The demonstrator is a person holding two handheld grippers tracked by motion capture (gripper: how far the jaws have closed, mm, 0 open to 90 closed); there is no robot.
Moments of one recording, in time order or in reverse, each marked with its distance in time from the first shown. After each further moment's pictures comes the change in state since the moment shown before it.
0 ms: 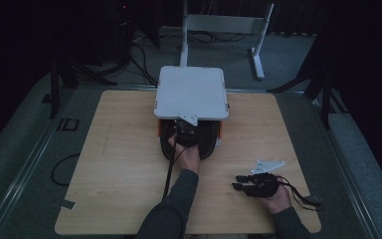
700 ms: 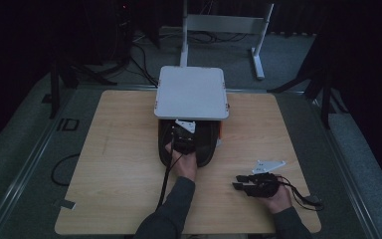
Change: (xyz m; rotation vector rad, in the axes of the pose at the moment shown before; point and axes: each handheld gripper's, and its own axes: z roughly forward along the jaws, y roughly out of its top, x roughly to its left) left arm 0.006 -0.016 -0.017 0.031 -0.037 0.016; right arm 0.000 0.000 -0.002 -0.004 -0.002 -0.004
